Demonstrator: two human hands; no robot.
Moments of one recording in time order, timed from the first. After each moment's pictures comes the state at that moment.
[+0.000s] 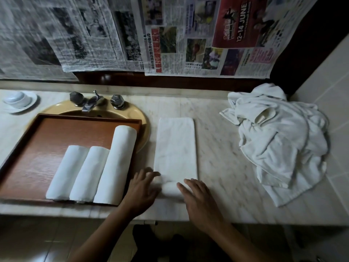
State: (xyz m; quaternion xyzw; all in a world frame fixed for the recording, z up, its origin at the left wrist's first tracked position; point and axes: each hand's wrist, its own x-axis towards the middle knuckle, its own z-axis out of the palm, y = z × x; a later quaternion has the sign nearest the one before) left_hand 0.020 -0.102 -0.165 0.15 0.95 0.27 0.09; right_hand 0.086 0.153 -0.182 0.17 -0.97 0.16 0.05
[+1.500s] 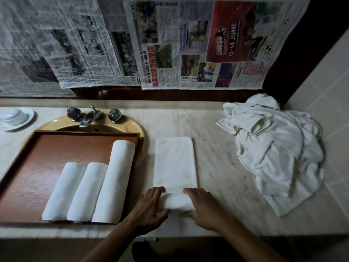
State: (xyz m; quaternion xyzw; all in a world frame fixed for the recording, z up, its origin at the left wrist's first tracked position) left_hand 0.014 -0.090 -0.167 0.26 0.92 0.26 0.13; right_hand 0.043 0.168 -0.151 0.14 -0.96 0.15 -0.17
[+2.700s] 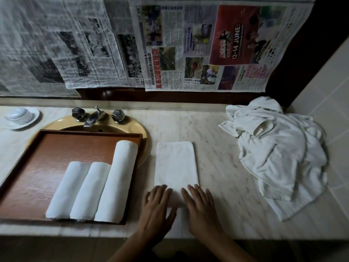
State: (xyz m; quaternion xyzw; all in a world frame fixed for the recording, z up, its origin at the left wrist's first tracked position) left_hand 0.043 -0.057 -0.173 0.21 0.96 0.20 -0.06; right_hand 0.073 0.144 -0.173 0.11 -0.99 0.11 -0.03
